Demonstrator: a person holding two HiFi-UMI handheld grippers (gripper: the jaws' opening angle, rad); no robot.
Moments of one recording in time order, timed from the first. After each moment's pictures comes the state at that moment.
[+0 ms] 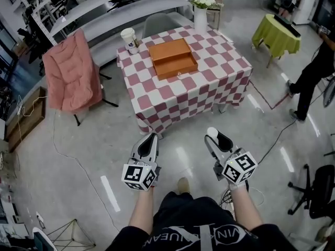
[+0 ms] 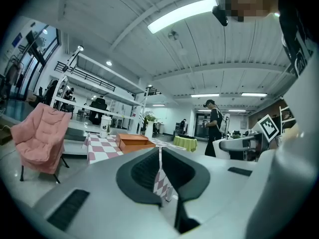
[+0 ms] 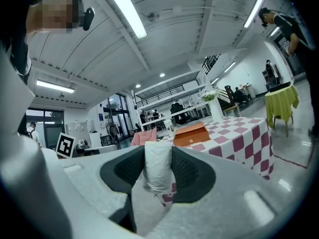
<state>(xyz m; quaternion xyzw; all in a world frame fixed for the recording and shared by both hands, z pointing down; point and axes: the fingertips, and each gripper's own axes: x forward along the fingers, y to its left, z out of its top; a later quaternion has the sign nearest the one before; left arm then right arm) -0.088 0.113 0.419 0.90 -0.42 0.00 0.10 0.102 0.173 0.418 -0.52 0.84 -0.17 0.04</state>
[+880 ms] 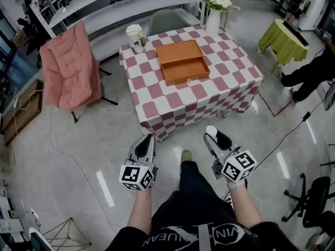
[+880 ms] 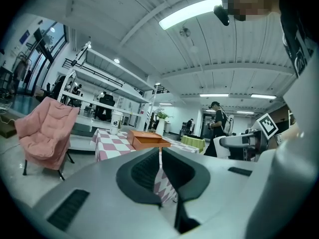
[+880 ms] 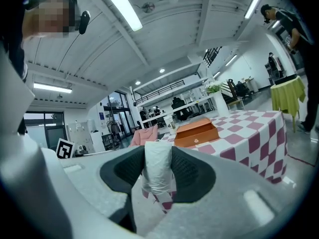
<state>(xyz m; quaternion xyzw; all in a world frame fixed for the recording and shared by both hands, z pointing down) -0.122 0.033 0.450 0.89 -0.44 0.00 0.13 0.082 0.079 0.435 -0.51 0.84 -0.20 0.03</state>
